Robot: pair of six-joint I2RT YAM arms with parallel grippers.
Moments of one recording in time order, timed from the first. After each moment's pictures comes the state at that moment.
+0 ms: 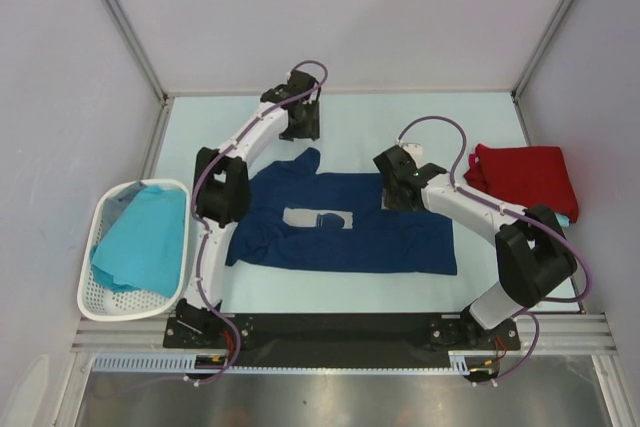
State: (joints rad) left arm -0.41 2.33 2.15 -0.81 -0.16 -0.36; right arm 0.59 1.57 1.07 -0.61 0.38 0.61
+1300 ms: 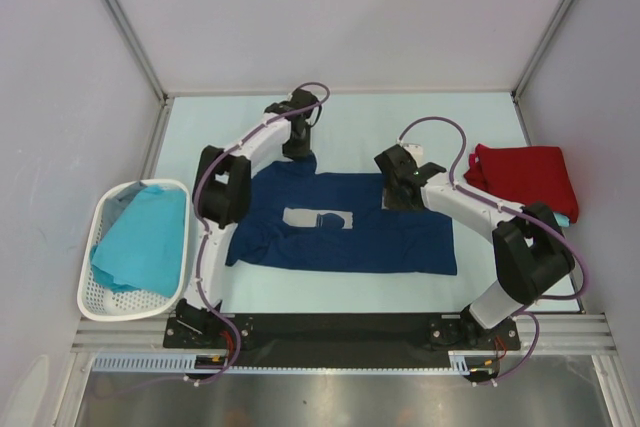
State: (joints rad) left arm -0.42 2.37 2.02 -0.79 -0.16 -0.36; right arm 0.58 1.58 1.07 -0.60 0.35 0.61
